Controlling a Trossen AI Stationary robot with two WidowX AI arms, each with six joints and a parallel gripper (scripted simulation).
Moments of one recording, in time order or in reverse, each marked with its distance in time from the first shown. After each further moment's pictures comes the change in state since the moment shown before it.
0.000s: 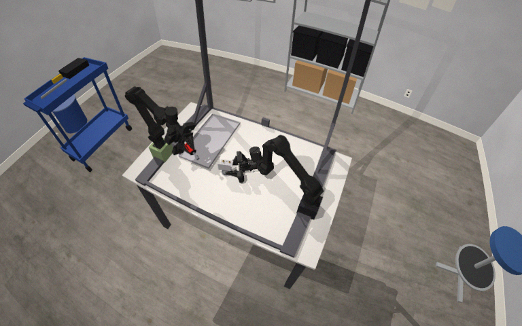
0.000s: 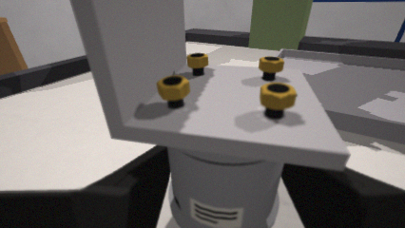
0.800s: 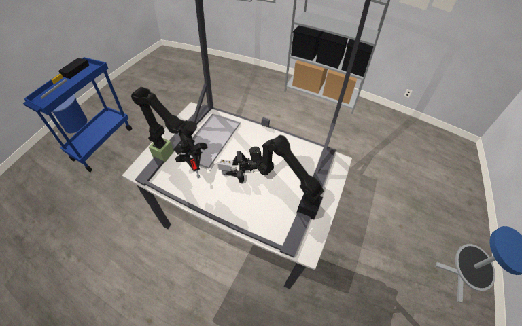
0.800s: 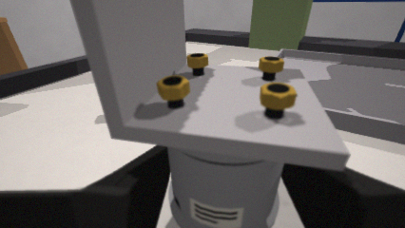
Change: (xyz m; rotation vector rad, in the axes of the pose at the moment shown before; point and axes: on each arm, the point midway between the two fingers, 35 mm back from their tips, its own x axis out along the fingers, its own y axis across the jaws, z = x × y) left arm 0.000 0.000 0.000 0.000 0.000 0.000; right arm 0.030 -0.097 -0.053 -0.214 -0.076 -0.376
